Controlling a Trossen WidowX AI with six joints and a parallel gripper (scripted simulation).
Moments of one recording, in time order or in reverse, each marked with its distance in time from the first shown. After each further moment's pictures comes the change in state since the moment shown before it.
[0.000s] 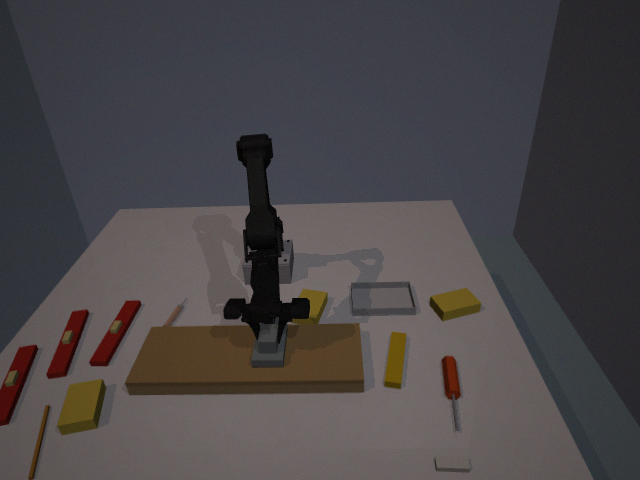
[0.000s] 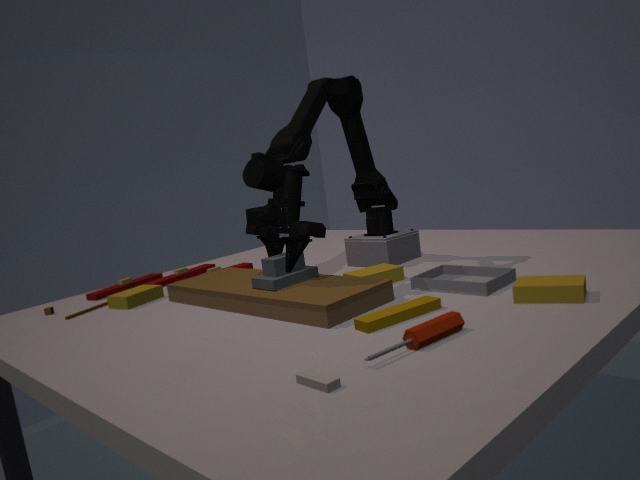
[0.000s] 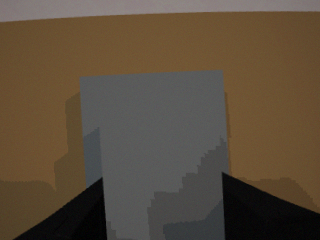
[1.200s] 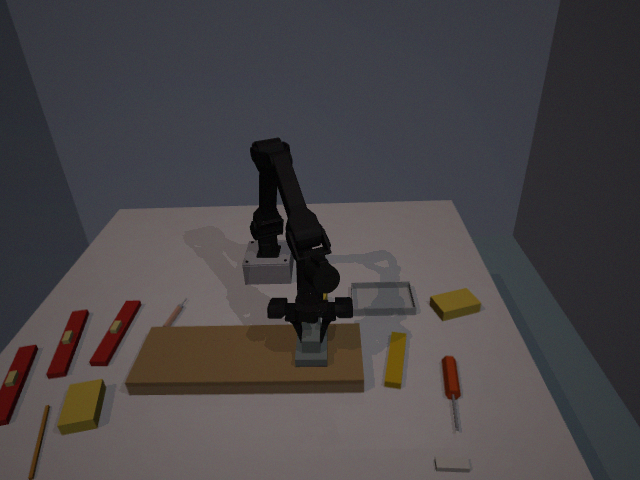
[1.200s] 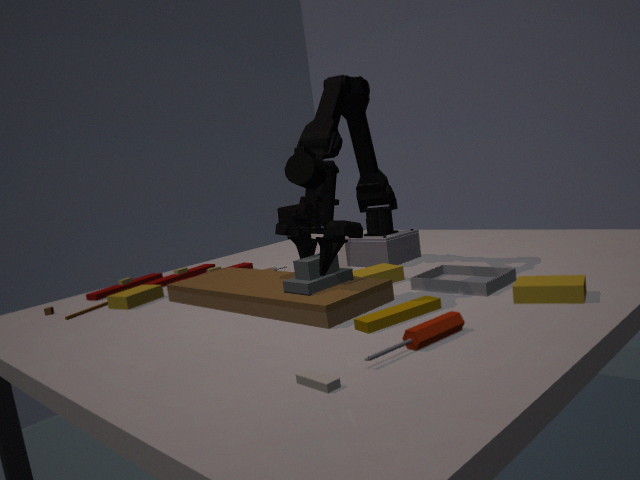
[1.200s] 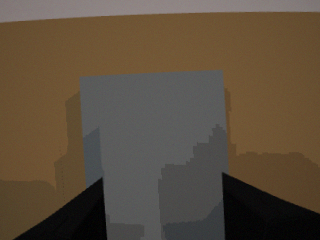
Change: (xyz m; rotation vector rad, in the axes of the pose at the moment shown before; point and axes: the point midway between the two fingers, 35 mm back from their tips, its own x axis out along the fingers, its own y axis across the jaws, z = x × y) arm -0.002 0.098 0.000 0.002 -0.001 0.010
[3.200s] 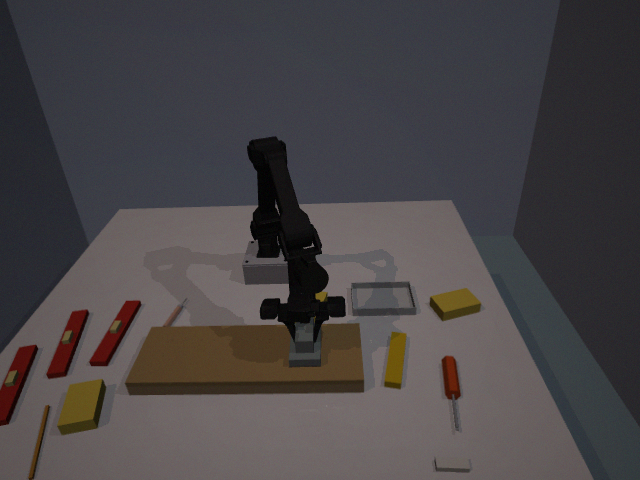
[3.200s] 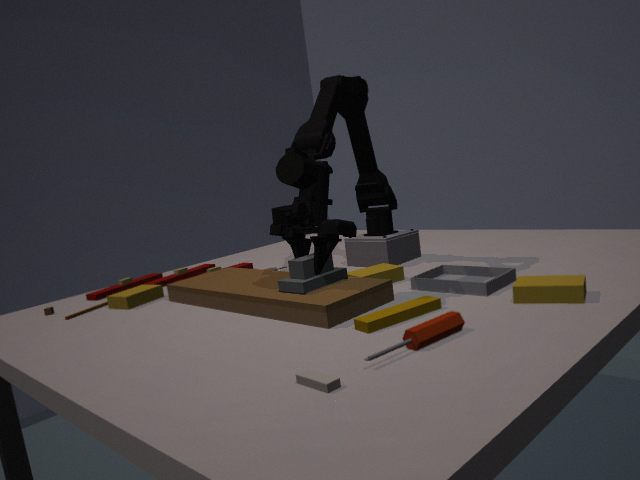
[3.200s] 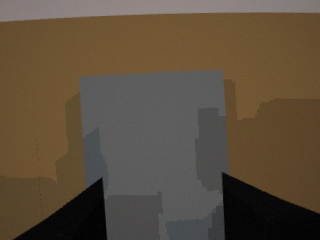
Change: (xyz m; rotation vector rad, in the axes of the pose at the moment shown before) arm 0.000 -0.016 0.000 -0.009 0.002 0.020
